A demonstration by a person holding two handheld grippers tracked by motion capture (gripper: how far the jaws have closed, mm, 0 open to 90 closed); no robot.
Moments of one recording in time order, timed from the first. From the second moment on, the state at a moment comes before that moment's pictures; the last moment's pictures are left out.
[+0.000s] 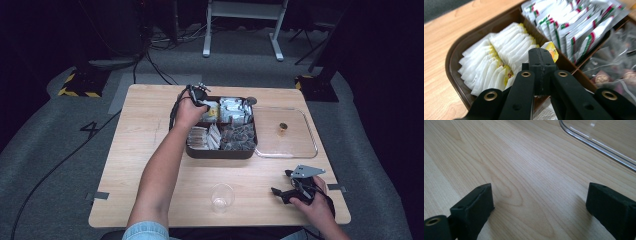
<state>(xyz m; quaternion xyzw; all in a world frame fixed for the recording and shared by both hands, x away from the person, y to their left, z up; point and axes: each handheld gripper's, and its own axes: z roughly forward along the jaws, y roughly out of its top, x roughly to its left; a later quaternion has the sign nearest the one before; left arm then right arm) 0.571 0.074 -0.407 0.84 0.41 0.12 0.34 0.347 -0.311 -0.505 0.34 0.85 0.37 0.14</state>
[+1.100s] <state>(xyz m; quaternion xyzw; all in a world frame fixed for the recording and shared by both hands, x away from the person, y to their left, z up) 0.480 0.101 -0.327 0.83 0.31 0.12 0.46 0.347 -0.311 -0.505 0.33 0.86 0.37 0.15</state>
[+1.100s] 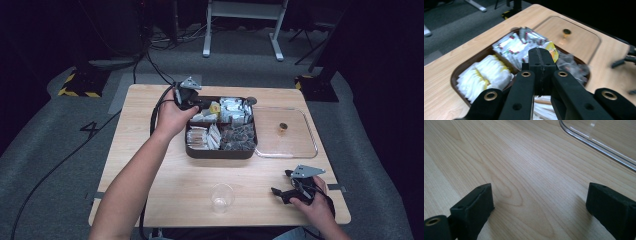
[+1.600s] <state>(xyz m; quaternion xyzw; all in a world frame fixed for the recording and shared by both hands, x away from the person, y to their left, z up) 0.396 0.087 -0.317 0.84 0.23 0.10 0.48 0.347 -0.311 -0.505 0.33 0.86 0.37 0.15</state>
